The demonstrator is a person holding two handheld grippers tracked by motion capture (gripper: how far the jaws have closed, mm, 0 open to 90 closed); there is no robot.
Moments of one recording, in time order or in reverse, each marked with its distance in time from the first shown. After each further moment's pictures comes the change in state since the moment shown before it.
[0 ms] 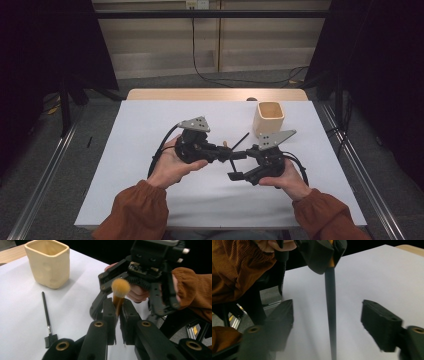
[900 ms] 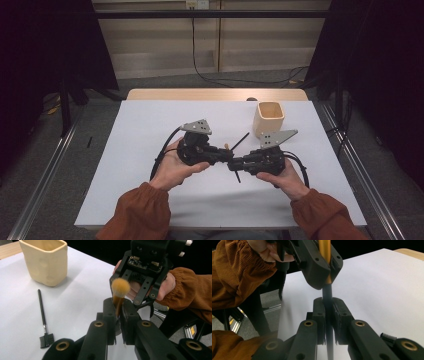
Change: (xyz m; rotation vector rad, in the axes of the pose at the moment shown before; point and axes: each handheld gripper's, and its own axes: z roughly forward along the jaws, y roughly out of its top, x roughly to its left) left arm 0.003 -0.007 0.007 -0.003 -0.015 -0.013; right arm -0.002 -0.001 -0.002 -0.034 -0.004 -0.004
